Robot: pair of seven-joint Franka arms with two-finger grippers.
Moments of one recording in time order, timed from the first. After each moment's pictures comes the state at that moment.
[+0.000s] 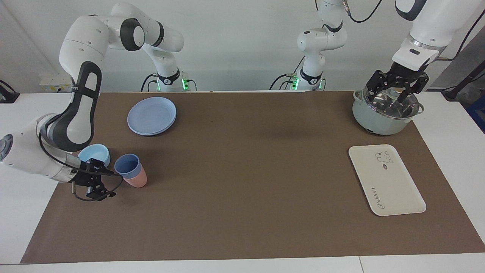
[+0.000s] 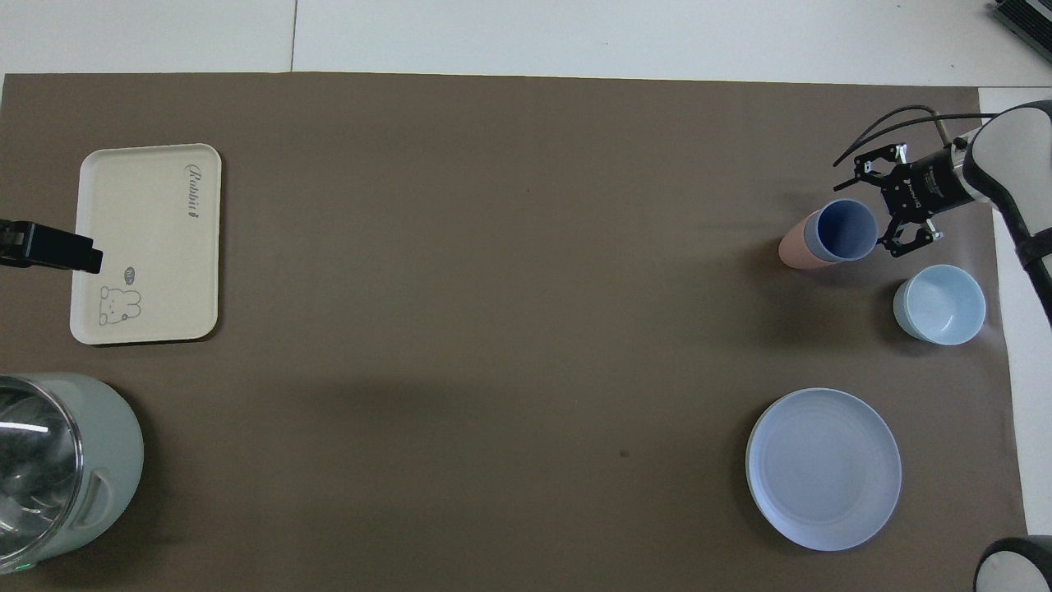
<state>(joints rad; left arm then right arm) 0.11 -0.02 -0.14 -1.55 -0.01 1.57 0.14 -0.25 0.69 -0.01 -1.31 0.41 1.77 0.88</state>
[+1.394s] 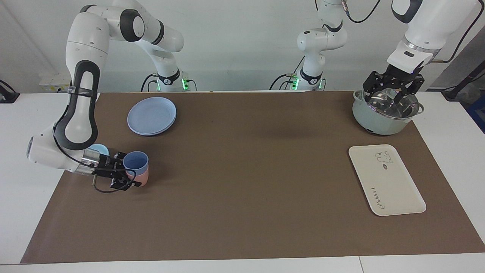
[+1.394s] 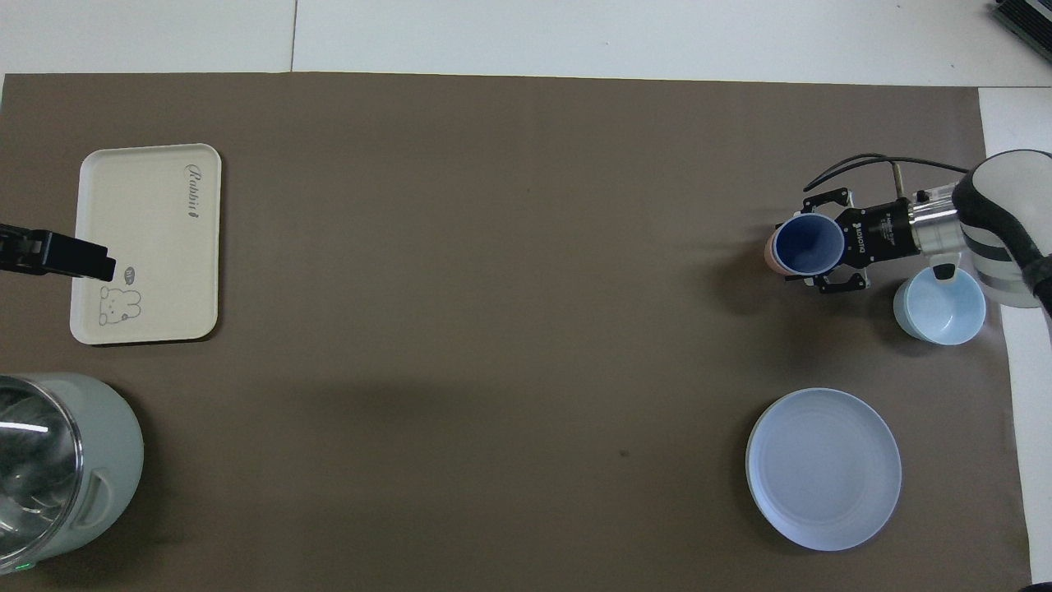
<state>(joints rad) 0.11 -0.03 -0.15 -1.58 -0.01 1.57 0.14 -0.24 0.56 -0.01 -1.65 0.79 1.81 0.77</state>
